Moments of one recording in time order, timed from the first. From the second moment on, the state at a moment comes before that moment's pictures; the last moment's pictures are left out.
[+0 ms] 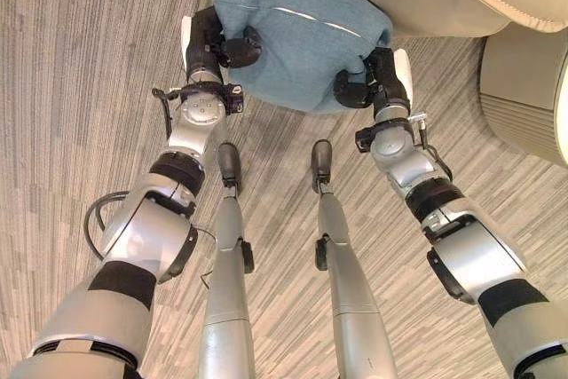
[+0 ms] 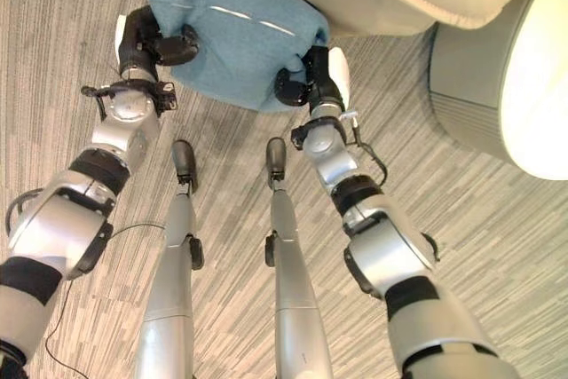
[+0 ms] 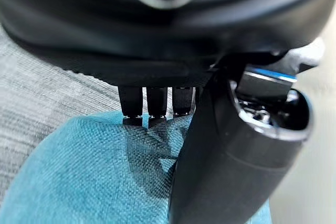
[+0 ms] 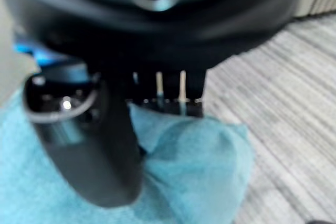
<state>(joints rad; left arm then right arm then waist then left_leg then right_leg) -1.20 0.36 -0.46 1.01 -0.63 -0.19 0.37 -1.09 -0.38 0.52 0.90 0.24 -0.05 -0.50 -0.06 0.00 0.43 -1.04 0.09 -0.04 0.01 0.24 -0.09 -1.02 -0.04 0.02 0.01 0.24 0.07</state>
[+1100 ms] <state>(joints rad) -0.32 0.41 -0.27 0.21 -0.58 -0.23 0.34 -0.33 -0.36 0.35 0.29 0.06 -0.08 -0.33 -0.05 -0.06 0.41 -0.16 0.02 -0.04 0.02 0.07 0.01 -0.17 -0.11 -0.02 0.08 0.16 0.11</state>
